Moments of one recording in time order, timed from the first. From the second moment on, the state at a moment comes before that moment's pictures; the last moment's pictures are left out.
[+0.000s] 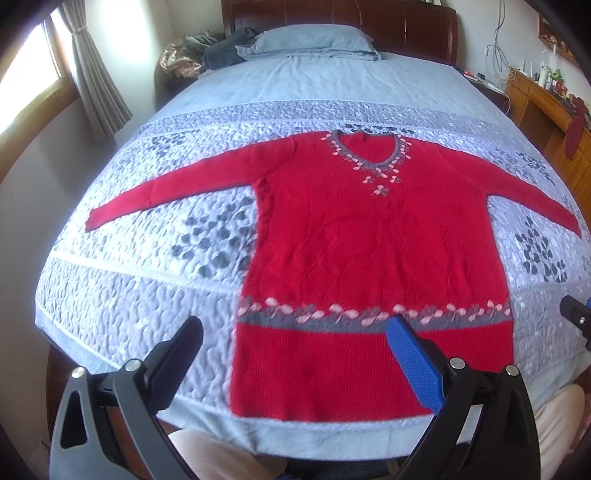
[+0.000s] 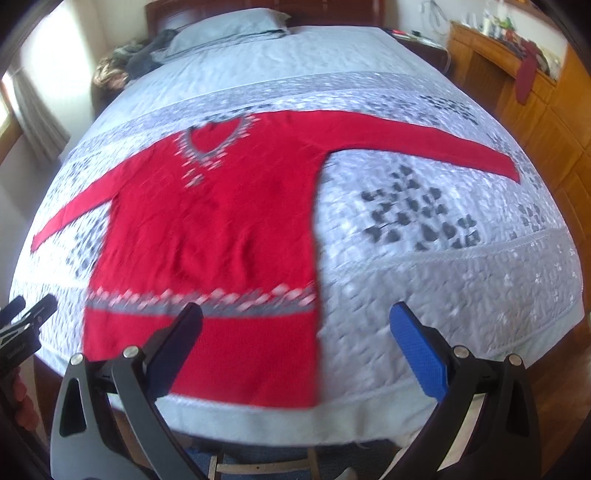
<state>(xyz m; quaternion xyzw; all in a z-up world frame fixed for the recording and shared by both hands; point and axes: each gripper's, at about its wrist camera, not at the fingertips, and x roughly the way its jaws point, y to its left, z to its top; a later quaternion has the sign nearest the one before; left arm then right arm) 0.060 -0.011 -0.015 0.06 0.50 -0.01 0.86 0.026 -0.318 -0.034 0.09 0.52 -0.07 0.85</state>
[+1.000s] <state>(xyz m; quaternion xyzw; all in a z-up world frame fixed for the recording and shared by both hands) 0.309 -0.446 -0.111 0.09 0.51 -0.13 0.84 0.187 -0.814 -0.159 0.24 0.57 -0.18 0.76</state>
